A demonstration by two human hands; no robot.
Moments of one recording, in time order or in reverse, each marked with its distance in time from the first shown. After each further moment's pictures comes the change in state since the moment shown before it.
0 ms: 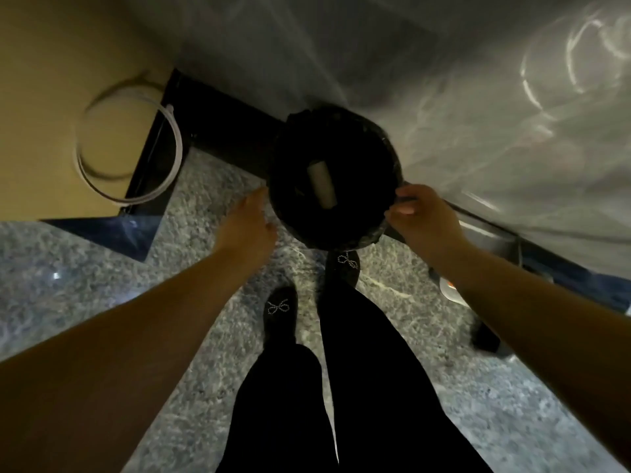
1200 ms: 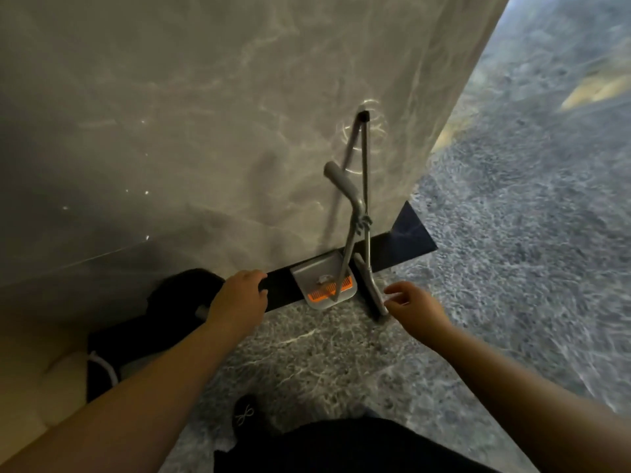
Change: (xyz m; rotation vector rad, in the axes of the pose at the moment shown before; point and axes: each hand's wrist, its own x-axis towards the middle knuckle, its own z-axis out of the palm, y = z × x) left_hand -0.388 0.292 0.064 0.633 -0.049 0.768; right_hand -0.497 0.256 -0.214 0.522 0.439 0.259
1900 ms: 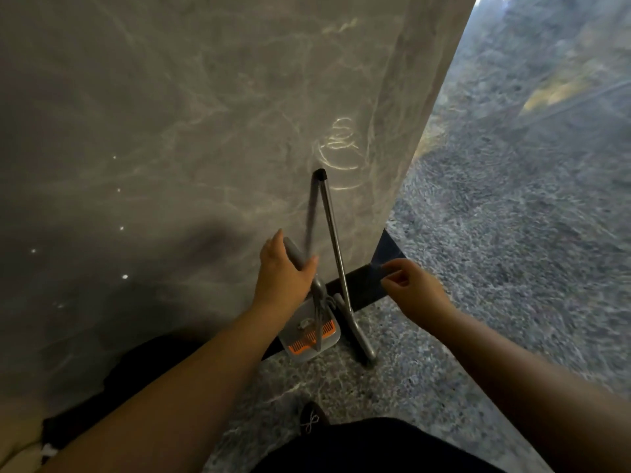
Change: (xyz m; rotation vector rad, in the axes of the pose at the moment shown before) left_hand 0.152 0.179 -0.030 -0.516 0.201 0.028; right_hand 0.117 -0.058 -0.115 0.062 0.149 -0.047
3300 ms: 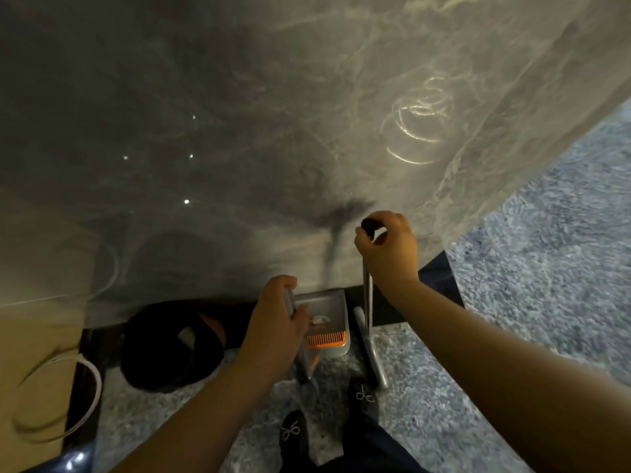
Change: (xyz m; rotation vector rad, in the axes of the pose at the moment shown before) left_hand 0.050 0.013 0.019 -0.138 0.032 -0.314; right_hand 0.214 -0.089 0.050 0.135 0.113 -0.469
